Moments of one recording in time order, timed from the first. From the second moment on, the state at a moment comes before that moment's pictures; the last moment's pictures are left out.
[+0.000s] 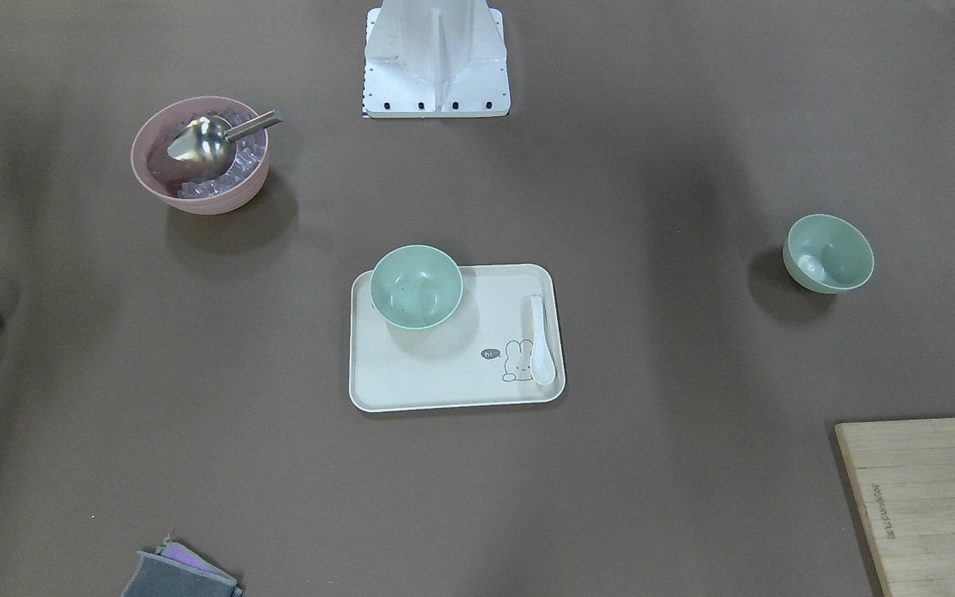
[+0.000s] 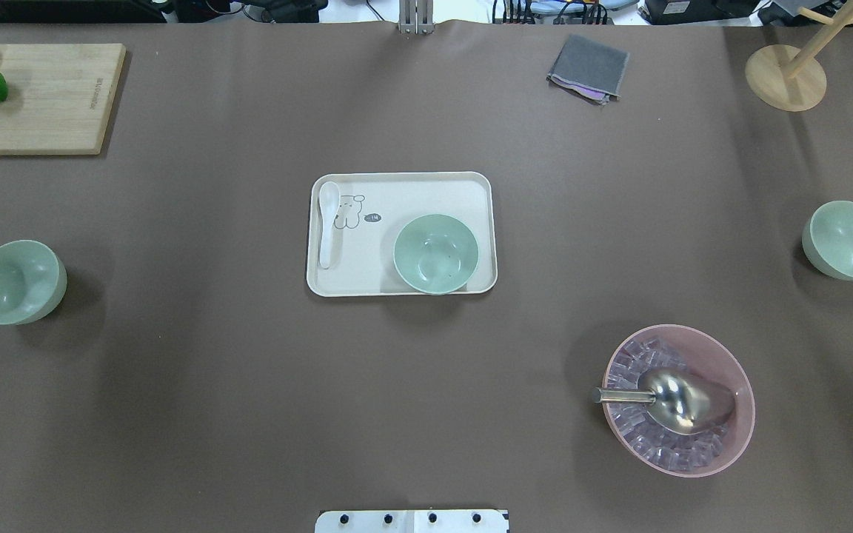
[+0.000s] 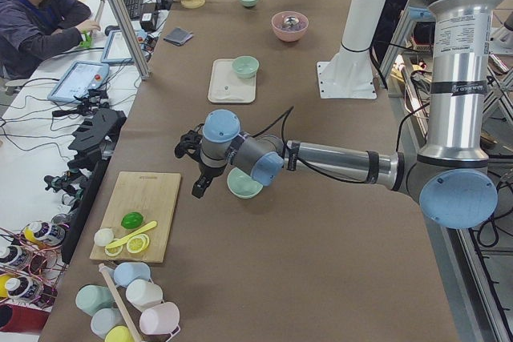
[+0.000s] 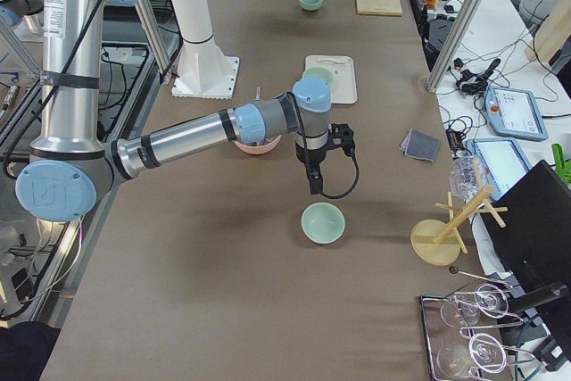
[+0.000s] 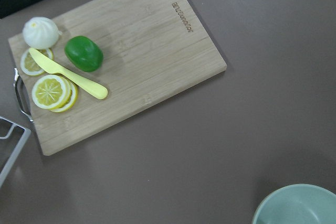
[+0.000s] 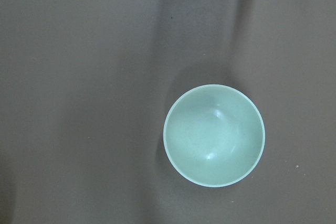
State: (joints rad) left arm -1.38 -1.54 -1.69 -2.03 -2.31 -0.11; right arm 1.32 -1.67 2.01 -1.63 2.26 0.19
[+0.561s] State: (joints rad) left arm -1.25 -1.50 -1.66 -2.13 -2.29 -0.39; right arm 1.26 -1.66 1.97 -1.56 2.21 0.28
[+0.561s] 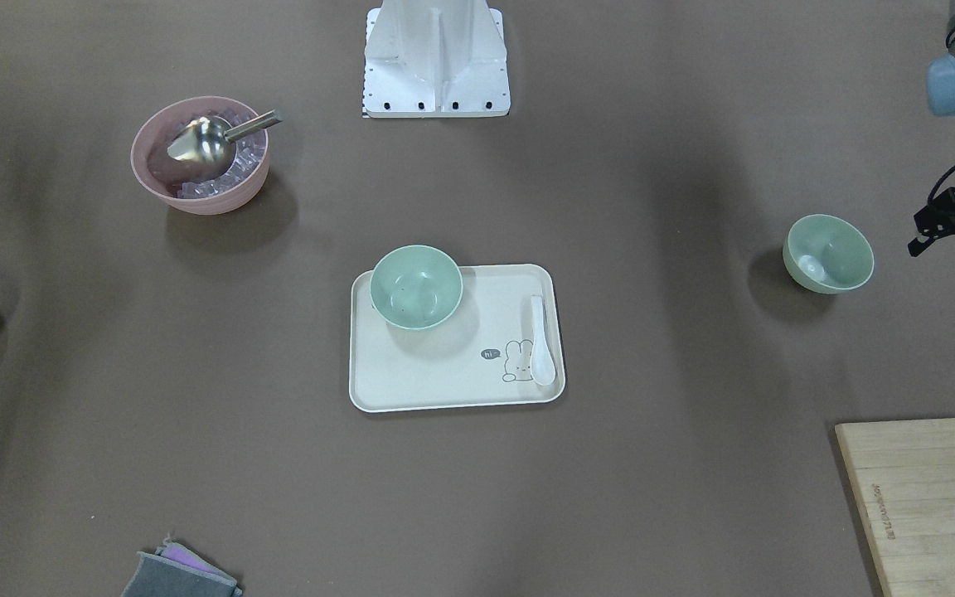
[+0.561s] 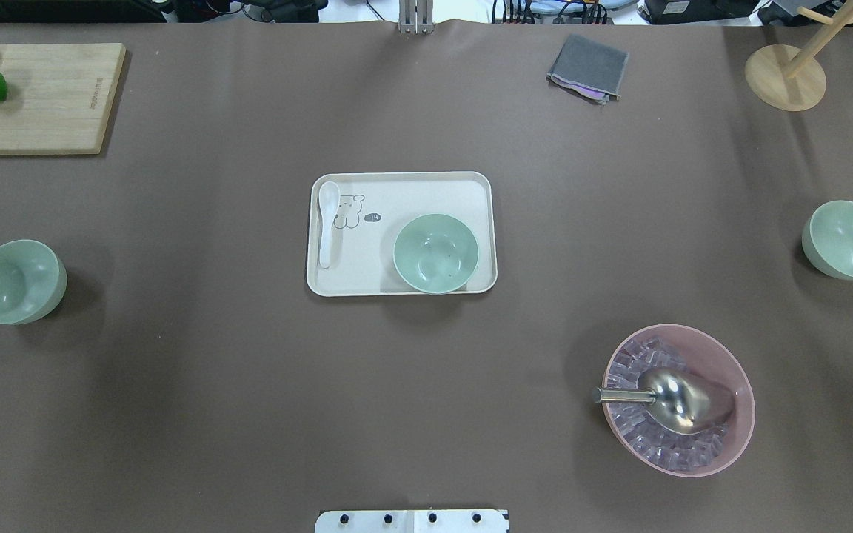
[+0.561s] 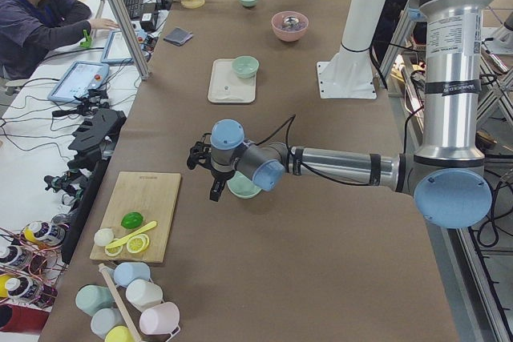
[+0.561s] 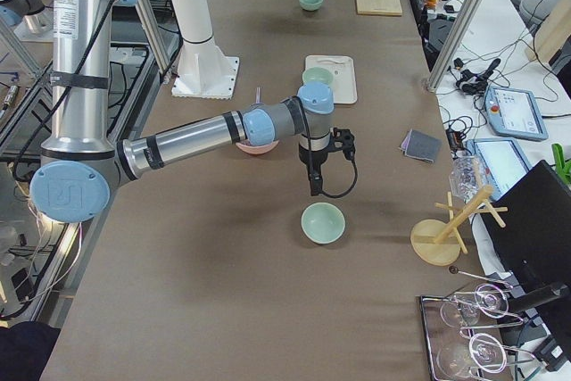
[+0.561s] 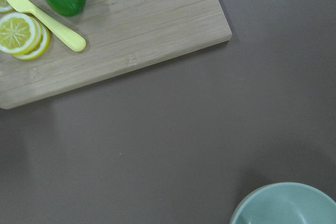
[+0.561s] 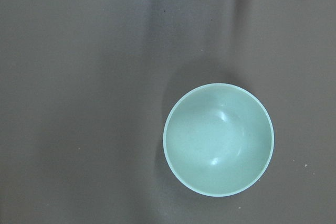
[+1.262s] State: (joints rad) left arm -1.13 -1.43 -1.61 -2.32 -2.21 -0.51; right arm 1.26 -1.66 1.95 -1.52 2.21 0.29
